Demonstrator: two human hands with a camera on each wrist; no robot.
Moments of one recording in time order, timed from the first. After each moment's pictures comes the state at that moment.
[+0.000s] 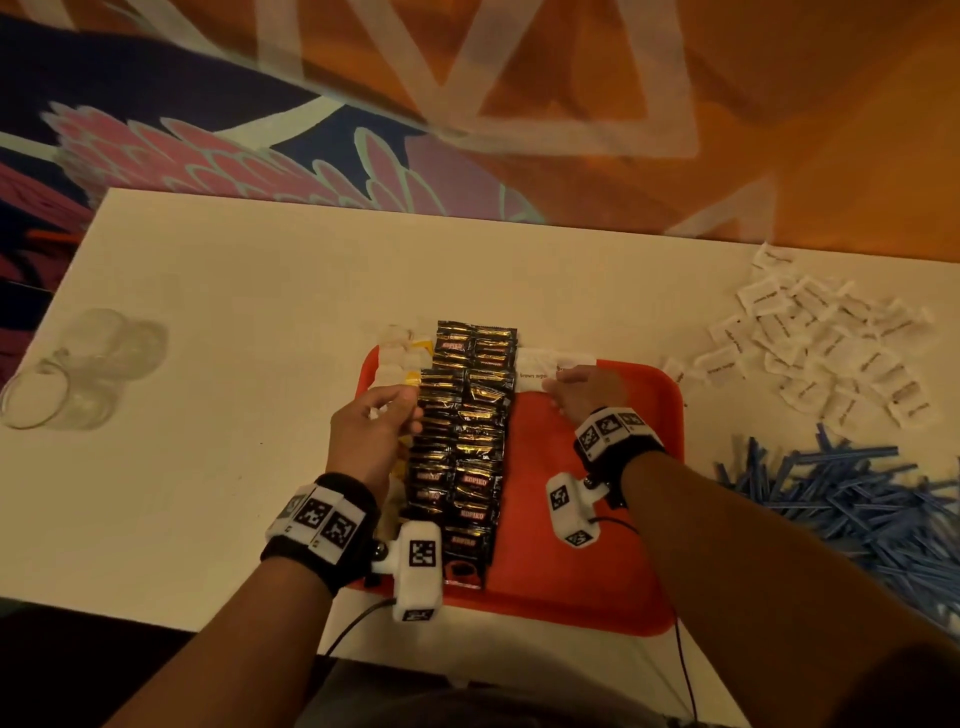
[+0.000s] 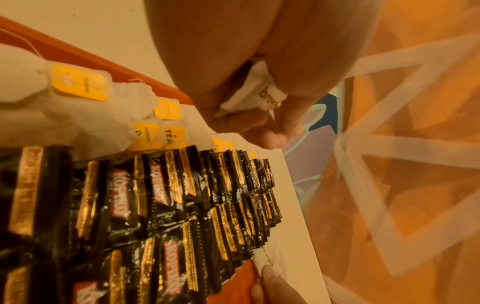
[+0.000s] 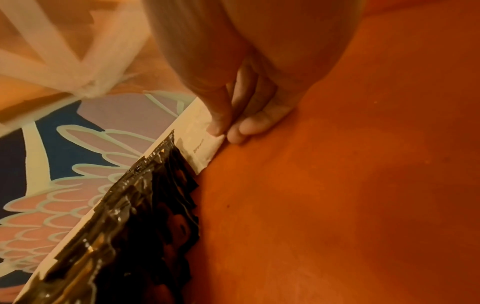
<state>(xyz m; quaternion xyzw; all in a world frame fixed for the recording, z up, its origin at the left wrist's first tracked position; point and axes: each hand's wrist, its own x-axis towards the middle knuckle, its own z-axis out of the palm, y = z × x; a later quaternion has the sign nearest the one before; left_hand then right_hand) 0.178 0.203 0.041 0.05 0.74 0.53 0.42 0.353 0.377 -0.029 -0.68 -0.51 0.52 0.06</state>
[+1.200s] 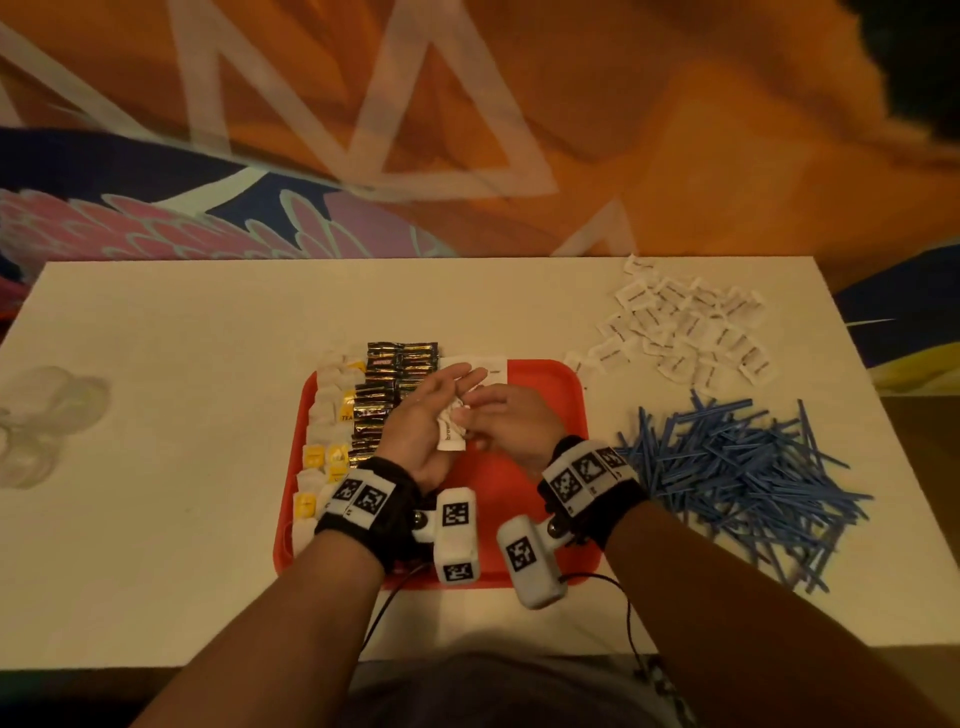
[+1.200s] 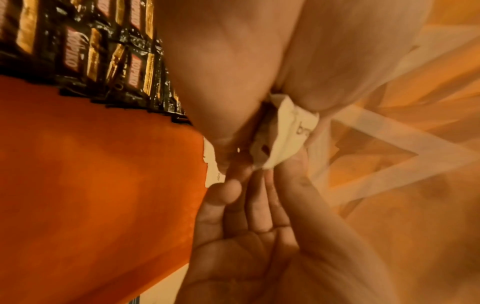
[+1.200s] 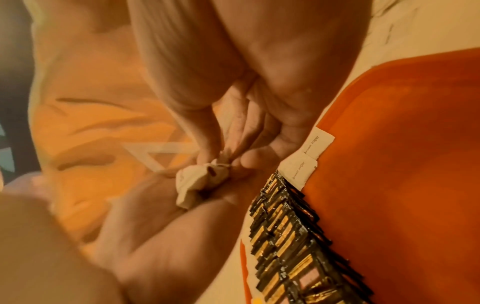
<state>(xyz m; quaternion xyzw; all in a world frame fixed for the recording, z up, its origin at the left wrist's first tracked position) 0.289 0.247 0.089 0.02 0.47 0.61 0.64 0.398 0.296 0.080 -0.50 -0.48 0.70 0.18</state>
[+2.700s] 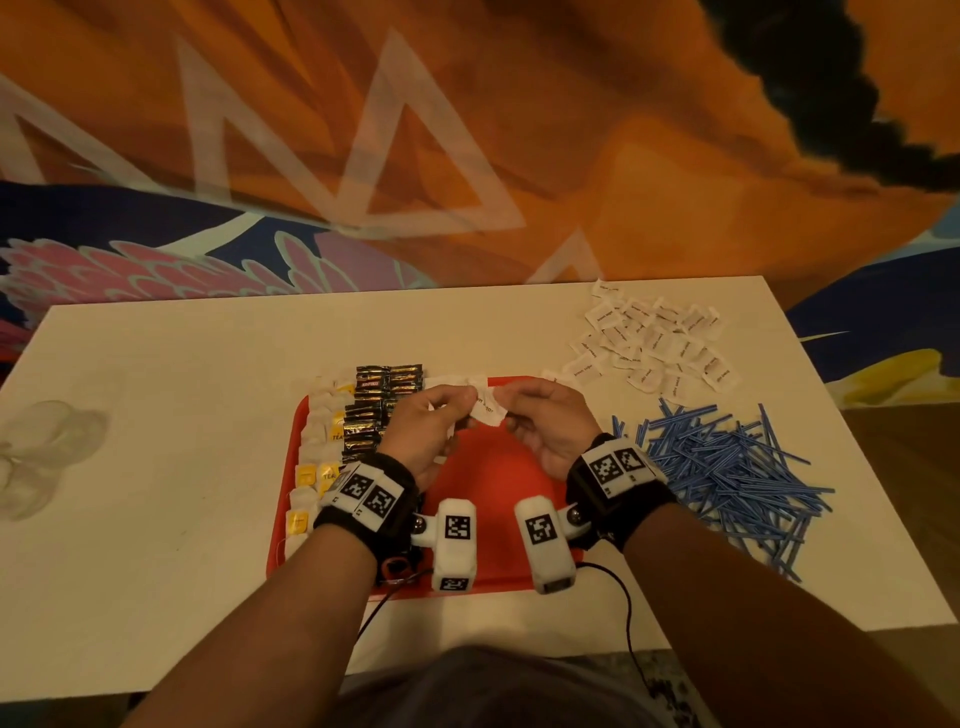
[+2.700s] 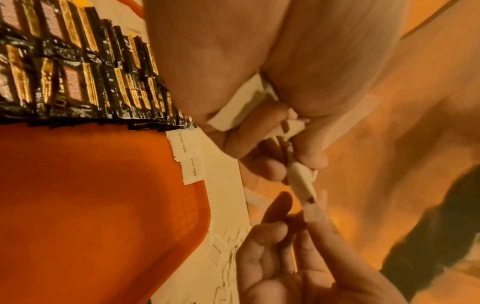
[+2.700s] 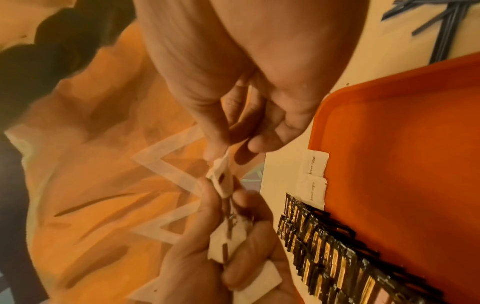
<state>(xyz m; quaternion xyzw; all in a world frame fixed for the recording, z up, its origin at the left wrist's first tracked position) 0.302 0.243 0.101 0.21 0.60 0.52 0.57 0.448 0.300 0.119 -0.52 -0.31 0.73 0.32</state>
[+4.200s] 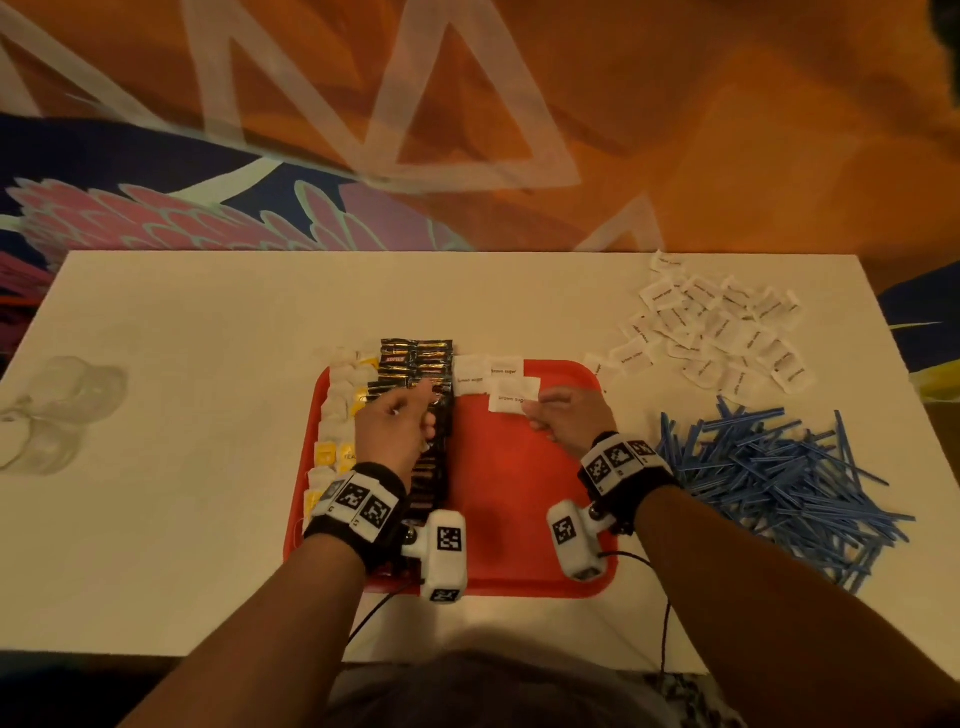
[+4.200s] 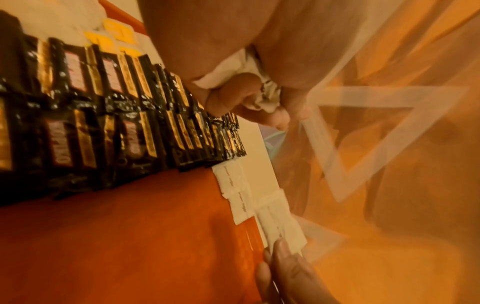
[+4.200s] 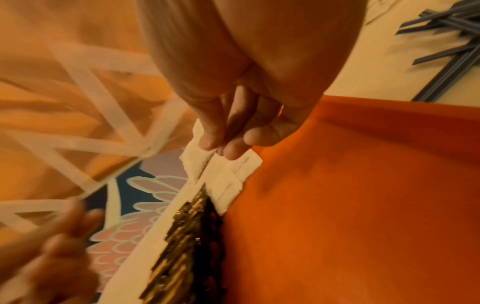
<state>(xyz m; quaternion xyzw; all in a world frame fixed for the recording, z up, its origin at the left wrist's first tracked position) 0.257 0.232 0.061 0.13 0.75 0.52 0.39 0.439 0.340 0.039 -0.60 -0.52 0.59 0.14</state>
